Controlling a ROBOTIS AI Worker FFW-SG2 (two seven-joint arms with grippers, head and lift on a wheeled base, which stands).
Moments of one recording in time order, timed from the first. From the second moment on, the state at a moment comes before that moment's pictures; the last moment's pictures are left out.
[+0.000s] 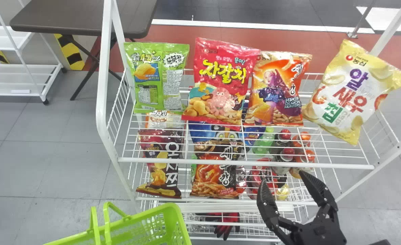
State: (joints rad) left arm 0.59 0.15 0.37 -1.74 0.79 1.23 -1.32; right arm 0.69 -0.12 0.07 -1.76 -0.16 -0.51 0.22
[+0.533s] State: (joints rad) left arm 0.58 0.15 0.37 -1.73 0.79 1.22 -1.32; right arm 0.67 -0.11 0.08 -1.74 -0.16 -0.50 0.22
